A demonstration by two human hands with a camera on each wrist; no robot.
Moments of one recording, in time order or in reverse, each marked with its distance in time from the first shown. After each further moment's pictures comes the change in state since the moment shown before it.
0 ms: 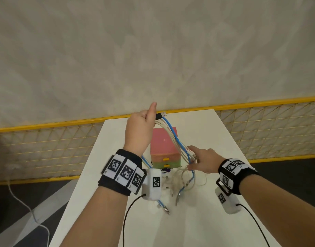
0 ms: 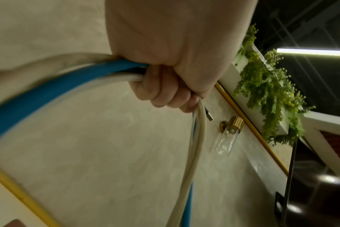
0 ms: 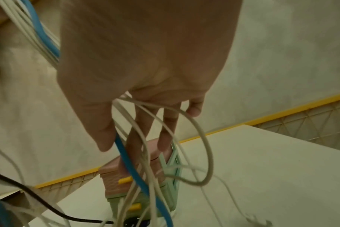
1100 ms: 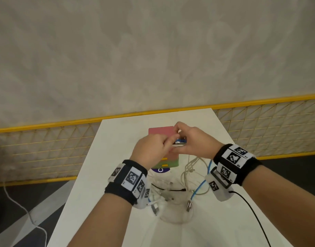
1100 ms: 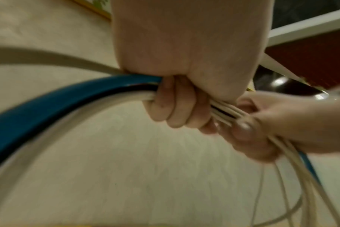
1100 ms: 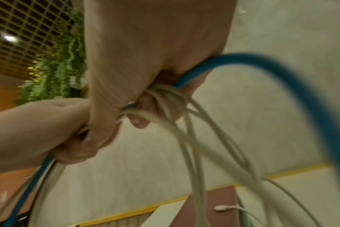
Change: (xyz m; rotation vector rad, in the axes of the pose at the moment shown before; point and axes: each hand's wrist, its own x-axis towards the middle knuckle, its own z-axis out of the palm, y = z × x) left_hand -0.027 -0.029 0.025 0.587 -0.467 0.158; right_hand -0.016 -0.059 -0.055 0.232 0.286 -0.349
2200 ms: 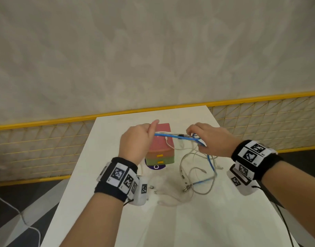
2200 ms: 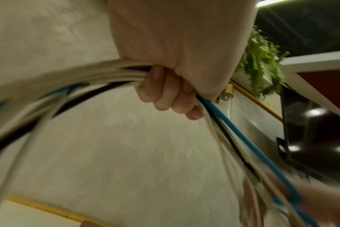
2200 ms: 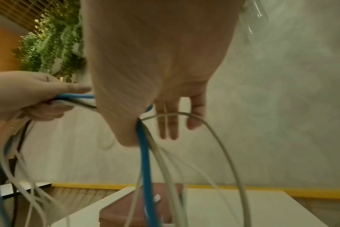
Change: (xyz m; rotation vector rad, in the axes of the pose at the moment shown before) left_hand -0.001 -0.013 -0.009 -0.061 0.252 -0.121; right_hand -0.035 0.047 -0.029 -0.575 -0.108 0.060
